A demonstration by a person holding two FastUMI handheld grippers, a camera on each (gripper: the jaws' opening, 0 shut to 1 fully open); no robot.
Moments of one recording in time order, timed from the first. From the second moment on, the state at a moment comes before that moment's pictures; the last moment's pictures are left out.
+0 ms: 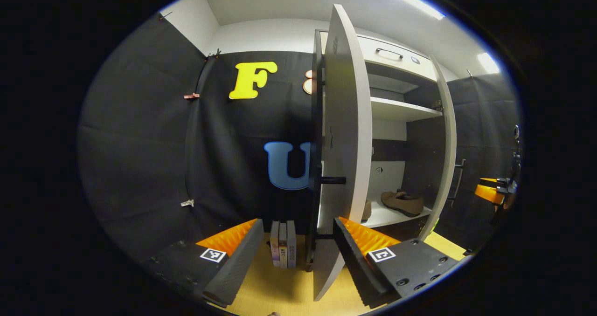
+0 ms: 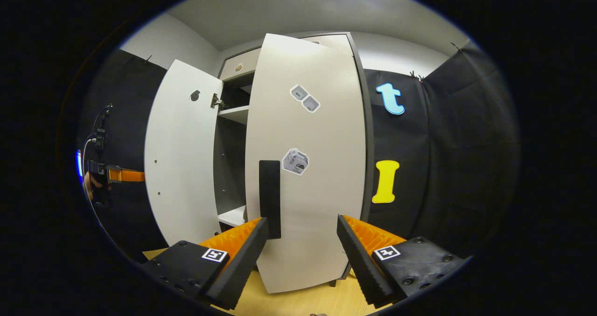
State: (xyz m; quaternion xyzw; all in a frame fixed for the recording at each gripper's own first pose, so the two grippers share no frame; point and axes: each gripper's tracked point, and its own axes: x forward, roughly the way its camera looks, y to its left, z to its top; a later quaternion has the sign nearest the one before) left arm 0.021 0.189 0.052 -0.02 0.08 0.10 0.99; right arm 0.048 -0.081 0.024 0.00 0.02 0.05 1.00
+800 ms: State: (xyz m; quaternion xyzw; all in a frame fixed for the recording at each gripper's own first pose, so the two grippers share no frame) left arm 0.033 0.151 0.052 -0.01 0.08 0.08 0.99; right arm 0.045 -0.093 0.003 -0.01 0.04 0.06 1.00
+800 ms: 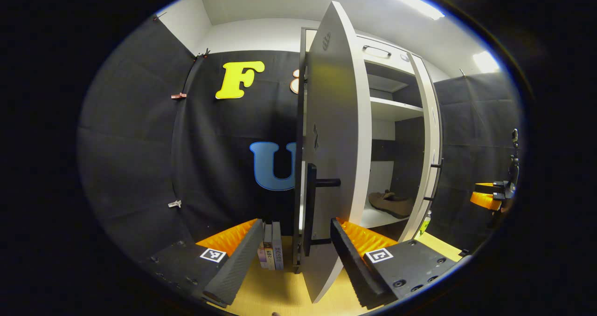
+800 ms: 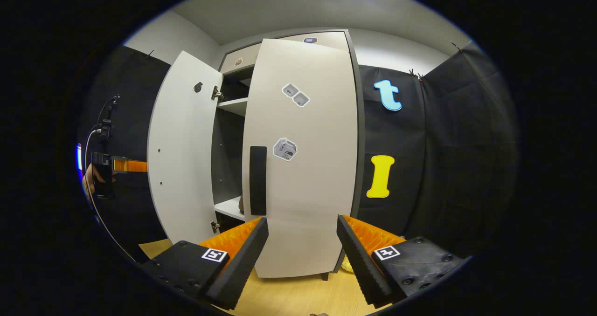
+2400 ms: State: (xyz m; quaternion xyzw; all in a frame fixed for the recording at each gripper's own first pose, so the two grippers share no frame) left arm 0.056 0.056 0.040 0.00 0.07 -0.02 1.00; right arm 0.055 -0.082 -0.002 -0.01 0.06 0.09 0.99
